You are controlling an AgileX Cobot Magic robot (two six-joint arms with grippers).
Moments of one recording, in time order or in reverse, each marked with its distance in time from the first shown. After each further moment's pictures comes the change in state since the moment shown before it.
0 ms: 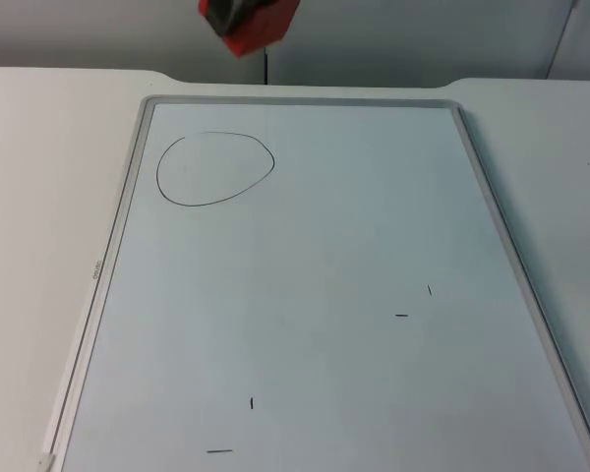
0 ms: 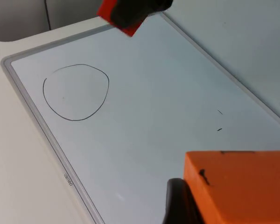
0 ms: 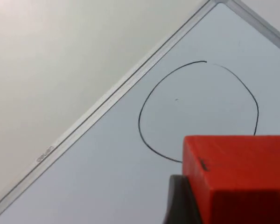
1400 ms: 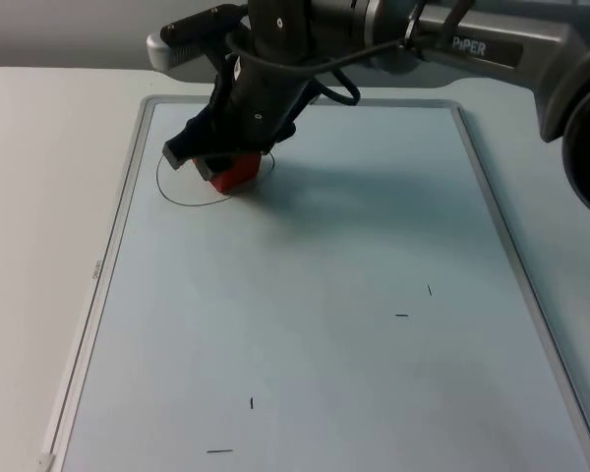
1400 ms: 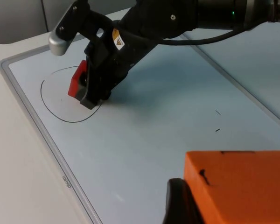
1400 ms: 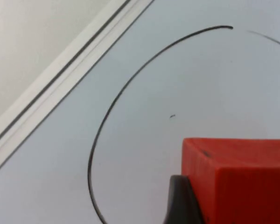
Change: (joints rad) right arm 0.000 0.429 -0.199 -0.113 -0.214 0.113; left arm 0.000 0.000 0.000 -0.011 -0.006 0.018
